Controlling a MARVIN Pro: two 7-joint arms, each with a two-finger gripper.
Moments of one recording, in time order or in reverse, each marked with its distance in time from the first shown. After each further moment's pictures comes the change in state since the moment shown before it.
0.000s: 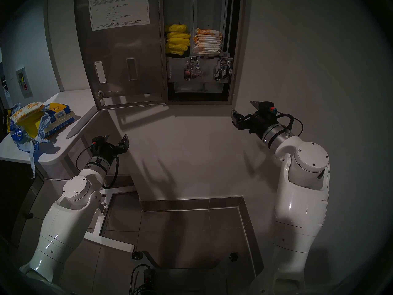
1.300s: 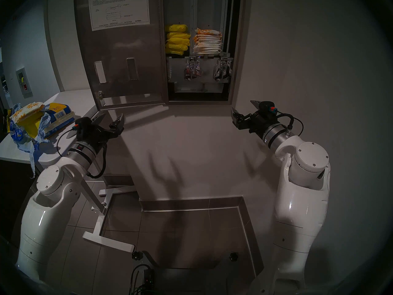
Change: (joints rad) left arm 0.113 0.082 -0.170 -0.290 -0.154 0.048 -0.145; right arm 0.000 0.000 -0.001 -0.001 0.000 -0.002 -0.006
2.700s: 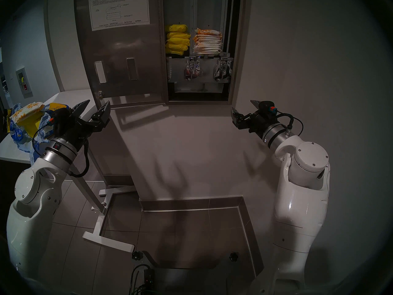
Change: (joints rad) left arm 0.206 0.011 -0.183 -0.225 -0.001 -0.058 -0.068; right arm 0.000 0.001 -0.003 -0.001 0.001 0.000 -0.005
